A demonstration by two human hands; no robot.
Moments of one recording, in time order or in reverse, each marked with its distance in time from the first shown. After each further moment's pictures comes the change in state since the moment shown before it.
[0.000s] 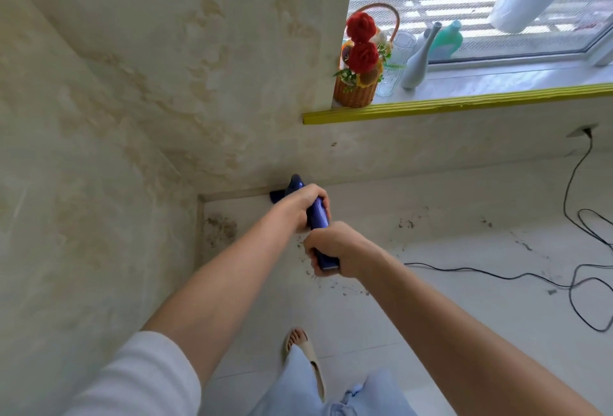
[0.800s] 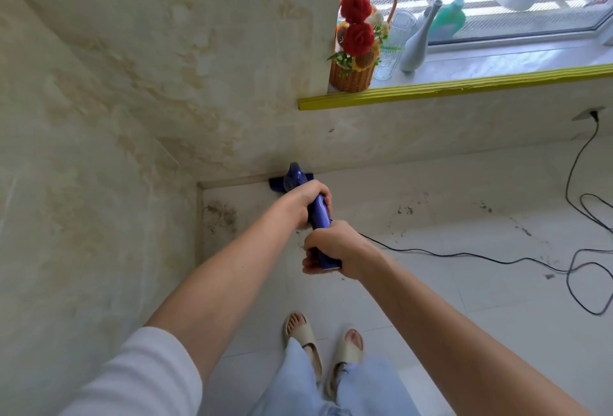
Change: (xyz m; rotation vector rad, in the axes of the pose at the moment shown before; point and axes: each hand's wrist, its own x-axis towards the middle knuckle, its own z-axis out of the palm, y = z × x) left_hand -0.001 -0.014 0.017 -0.029 0.025 -0.074; right_hand 0.001 0.021 -0.020 -0.012 -0.032 0.005
